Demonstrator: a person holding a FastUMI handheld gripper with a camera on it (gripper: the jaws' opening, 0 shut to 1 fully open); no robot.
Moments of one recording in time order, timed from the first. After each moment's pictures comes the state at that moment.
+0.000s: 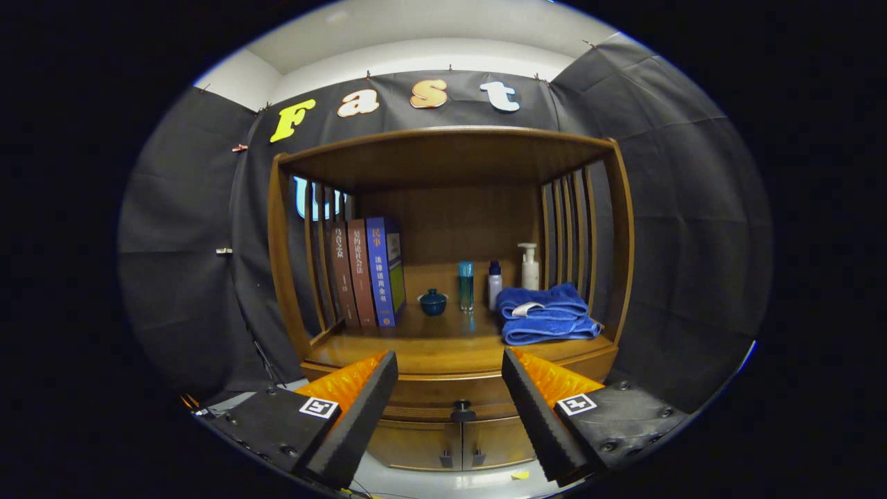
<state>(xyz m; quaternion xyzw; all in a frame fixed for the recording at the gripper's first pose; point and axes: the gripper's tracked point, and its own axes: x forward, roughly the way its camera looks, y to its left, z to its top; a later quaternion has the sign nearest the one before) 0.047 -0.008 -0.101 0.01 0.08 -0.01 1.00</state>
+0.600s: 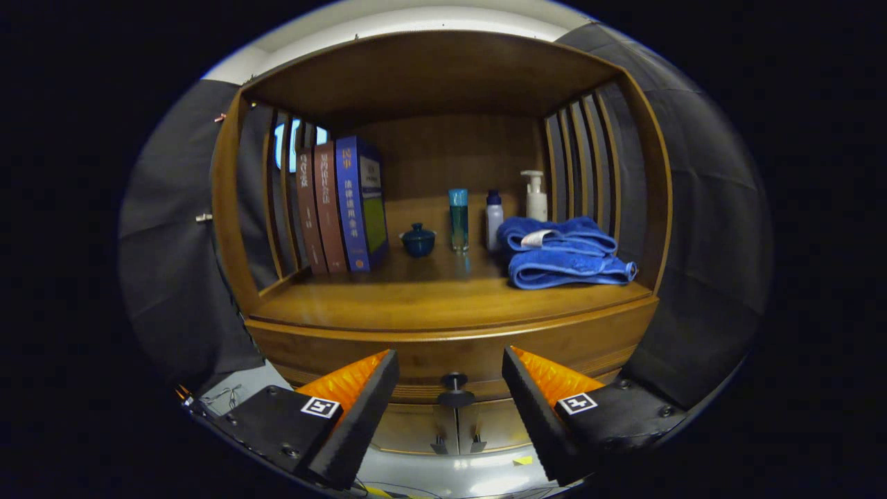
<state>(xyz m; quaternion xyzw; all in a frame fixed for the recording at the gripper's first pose) 0.105 -0.025 -0.226 0.00 0.18 -0.03 0.98</state>
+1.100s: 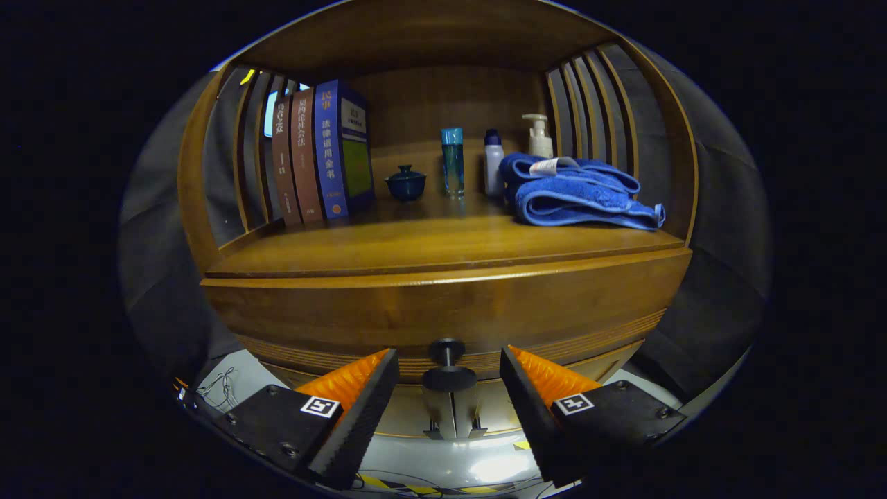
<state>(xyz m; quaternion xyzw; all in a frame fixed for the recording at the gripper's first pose) 0.124 -0.033 -0.299 0.01 0.25 -0.04 0.97</state>
